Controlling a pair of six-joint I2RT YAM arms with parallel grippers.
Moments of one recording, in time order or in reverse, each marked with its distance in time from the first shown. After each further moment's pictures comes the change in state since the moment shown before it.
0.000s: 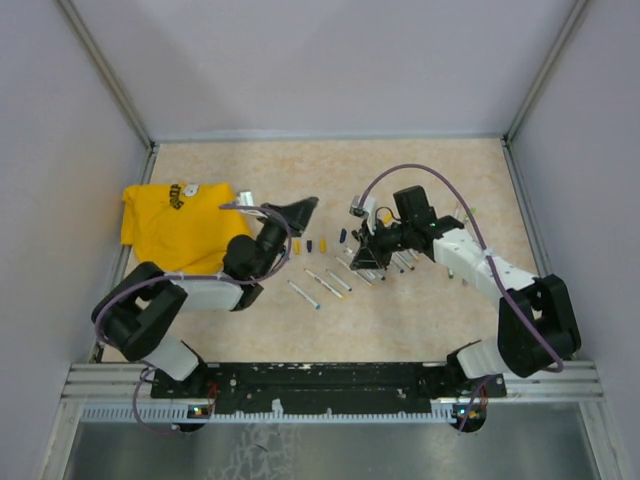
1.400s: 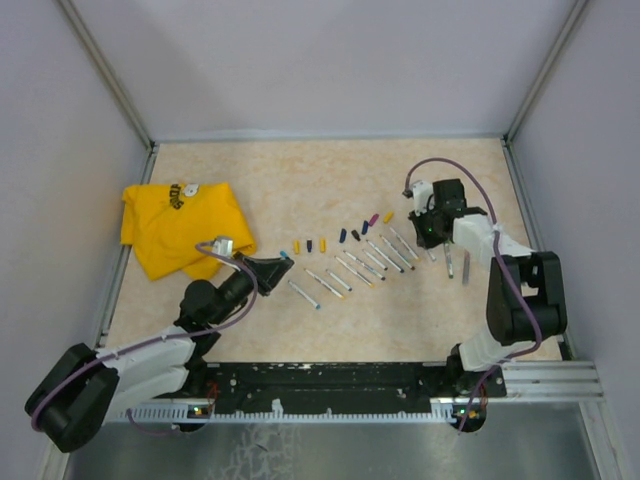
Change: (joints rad) left arm 0.113 -0.635 -0.457 -0.306 0.292 0.180; right arm -0.309 0.152 0.017 0.007 0.662 -0.005
